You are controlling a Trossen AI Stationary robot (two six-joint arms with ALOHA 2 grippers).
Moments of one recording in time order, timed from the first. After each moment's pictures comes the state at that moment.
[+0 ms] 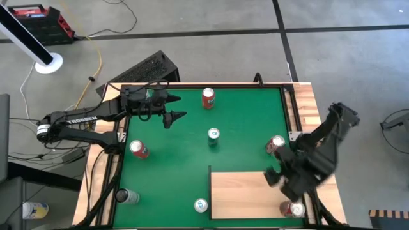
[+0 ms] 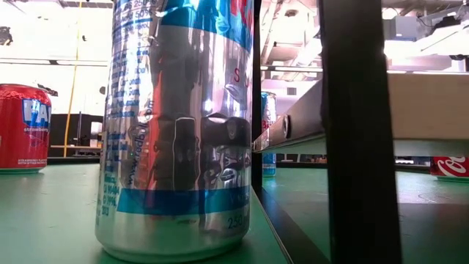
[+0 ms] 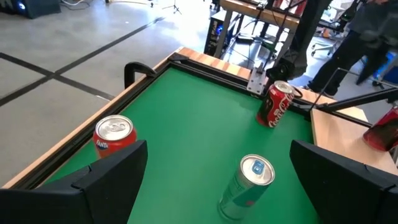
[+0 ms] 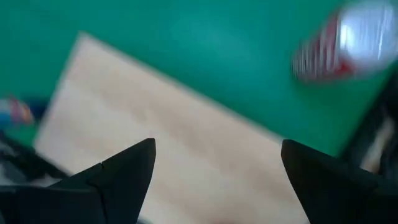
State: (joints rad) left arm 0.29 1.02 0.90 -0.10 -0.01 -0.20; right arm 0.80 1.42 1.48 -1.56 0.36 1.89
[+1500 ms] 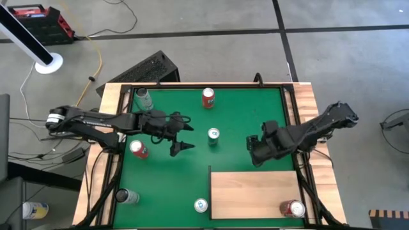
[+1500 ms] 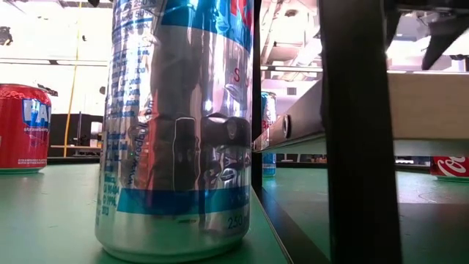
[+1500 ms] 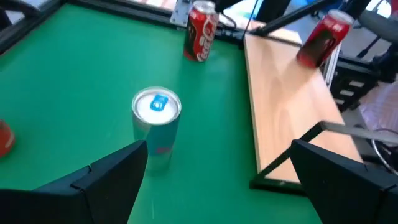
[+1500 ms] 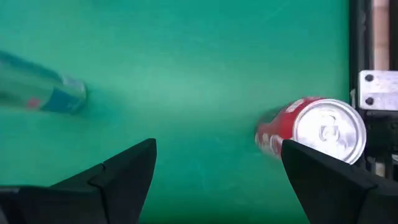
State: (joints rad) left arm 0.01 1.21 0.86 -0.02 0.02 -0.23; right arm 0.43 1.42 1.29 -1.55 0.44 1.99
